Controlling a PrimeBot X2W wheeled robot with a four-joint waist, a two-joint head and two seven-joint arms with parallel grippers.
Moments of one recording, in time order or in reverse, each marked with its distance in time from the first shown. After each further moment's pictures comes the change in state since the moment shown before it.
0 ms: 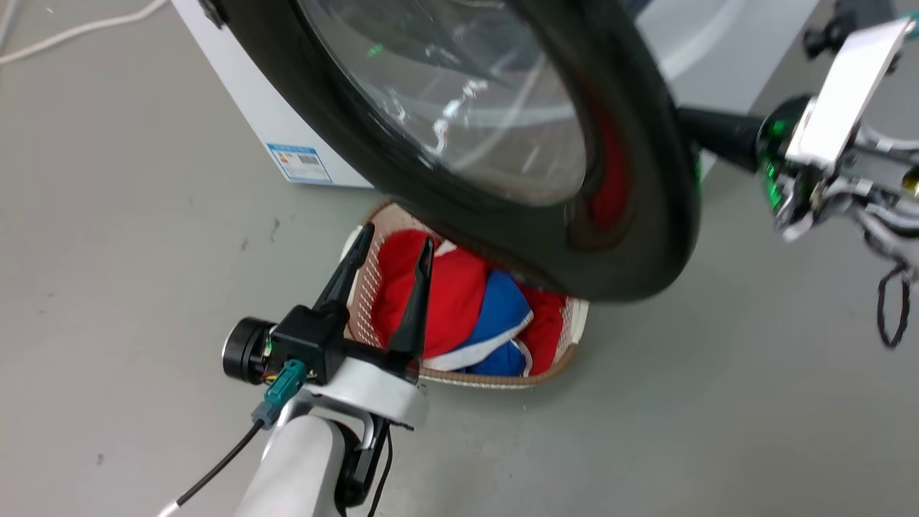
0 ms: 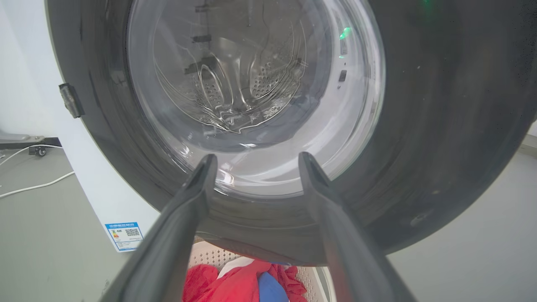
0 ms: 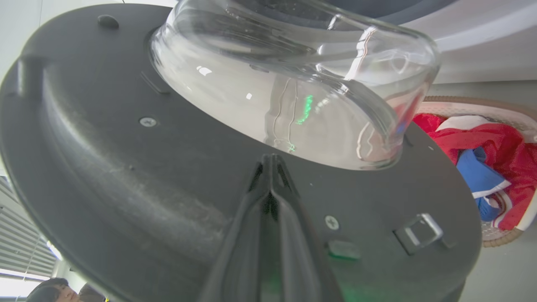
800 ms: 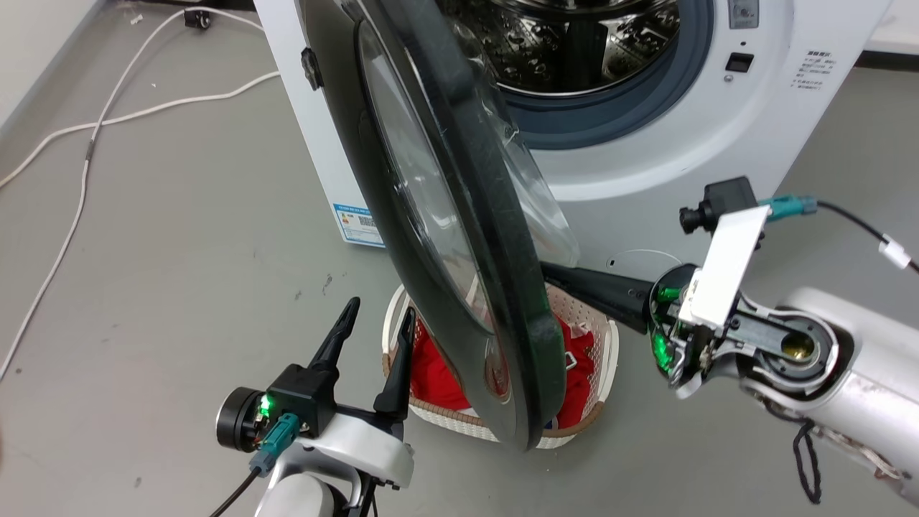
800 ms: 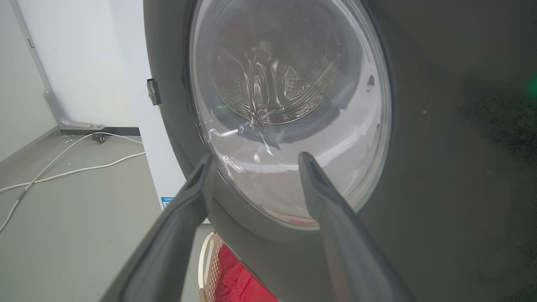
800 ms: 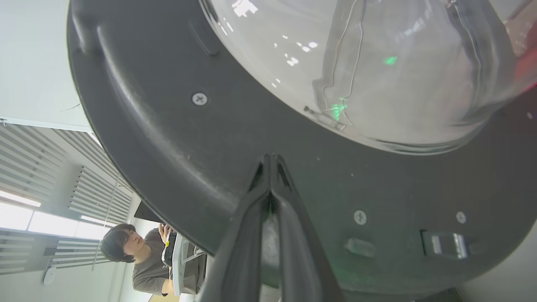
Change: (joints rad) left arm 0.138 0.005 0.032 0.039 0.005 -0.015 0.000; right arm 0.196 -0.019 0.220 -0.344 0.198 0.000 -0.284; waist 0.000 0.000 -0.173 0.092
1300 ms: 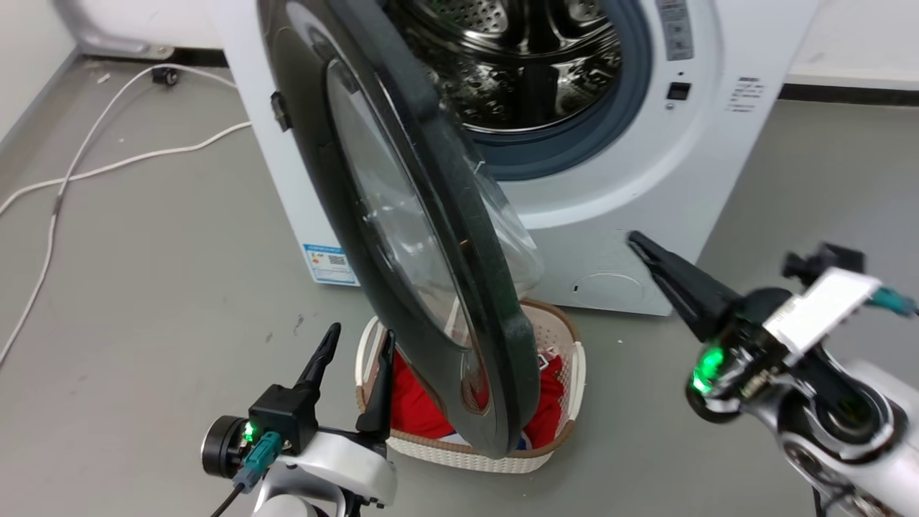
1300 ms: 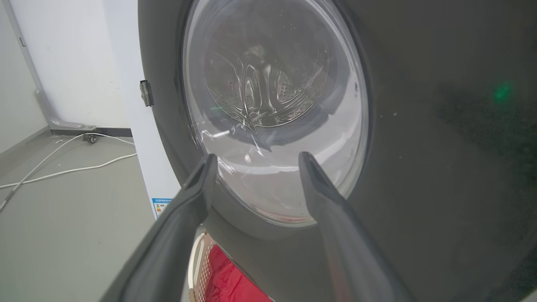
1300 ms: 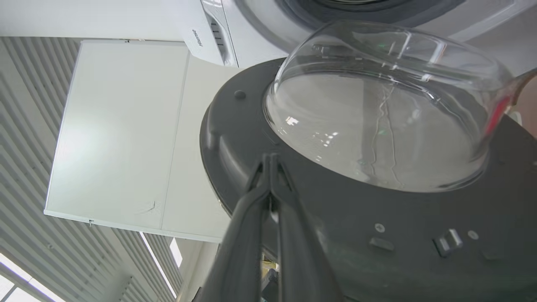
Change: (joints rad) left arm 0.049 0.003 0.041 0.021 -0.015 -0.002 0.000; right arm 0.372 -0.013 -0.373 -0.148 -0.005 0.000 -0.293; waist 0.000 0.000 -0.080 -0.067
